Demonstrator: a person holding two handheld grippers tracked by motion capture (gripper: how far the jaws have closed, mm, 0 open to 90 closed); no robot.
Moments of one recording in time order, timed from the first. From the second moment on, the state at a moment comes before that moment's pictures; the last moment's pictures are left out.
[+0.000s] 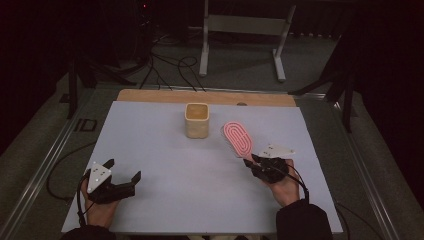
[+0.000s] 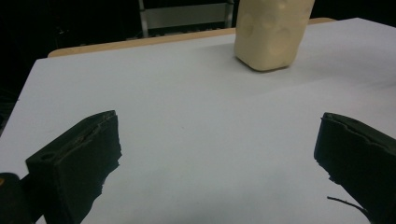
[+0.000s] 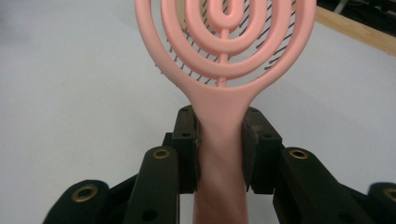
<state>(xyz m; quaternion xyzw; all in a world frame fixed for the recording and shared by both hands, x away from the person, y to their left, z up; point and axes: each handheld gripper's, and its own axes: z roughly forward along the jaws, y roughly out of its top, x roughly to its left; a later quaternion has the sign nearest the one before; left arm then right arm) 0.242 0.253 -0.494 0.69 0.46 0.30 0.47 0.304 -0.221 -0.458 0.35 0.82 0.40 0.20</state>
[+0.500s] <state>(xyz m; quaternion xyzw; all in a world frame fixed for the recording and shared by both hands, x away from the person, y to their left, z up) 0.248 0.241 -0.491 0.71 0.46 0.27 0.46 0.298 -0.218 -0.453 0.35 0.81 0.42 0.20</state>
